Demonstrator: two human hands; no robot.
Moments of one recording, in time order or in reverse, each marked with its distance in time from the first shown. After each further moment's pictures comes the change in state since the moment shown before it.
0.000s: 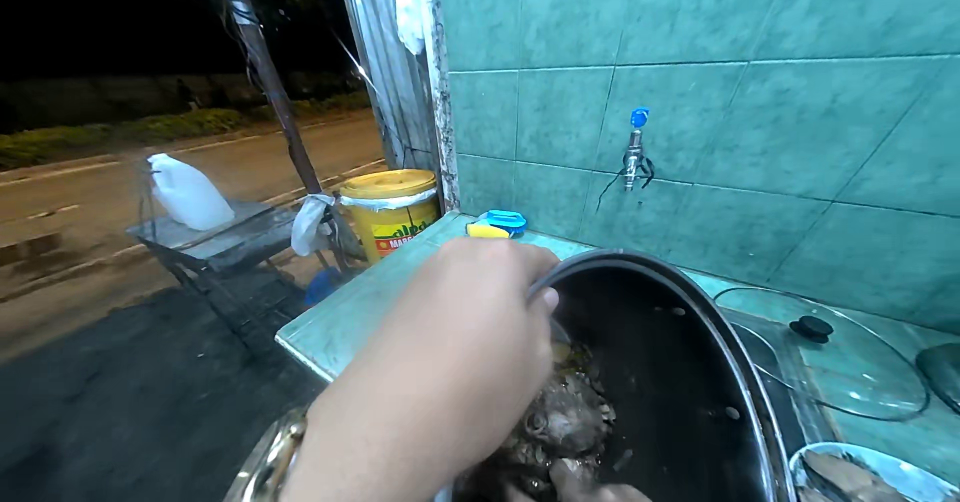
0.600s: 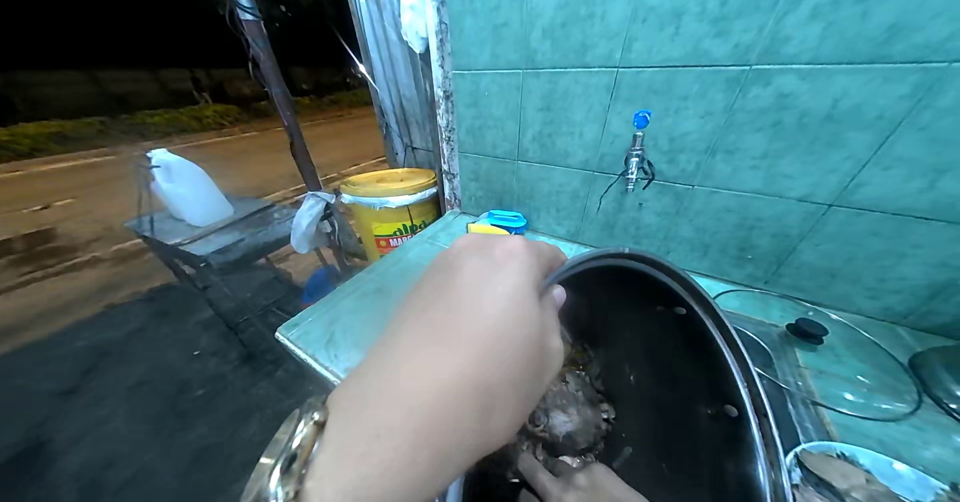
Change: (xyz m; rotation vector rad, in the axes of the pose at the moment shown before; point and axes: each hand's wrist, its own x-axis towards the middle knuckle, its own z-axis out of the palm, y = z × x) left_hand 0.000 0.003 0.000 -0.002 -0.017 -0.024; right_hand 0.023 0.014 0.006 -0.036 -0.187 -0.173
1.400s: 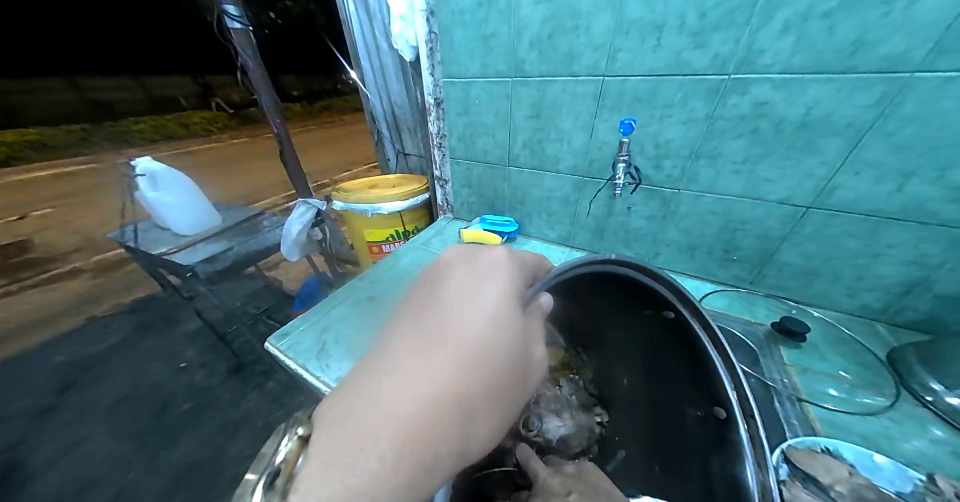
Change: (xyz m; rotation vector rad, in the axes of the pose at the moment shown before) left_hand -0.001 -0.008 0.002 -0.043 0.045 0.087; right_hand 0.016 -0.002 -0.008 0.132 -0.203 0.205
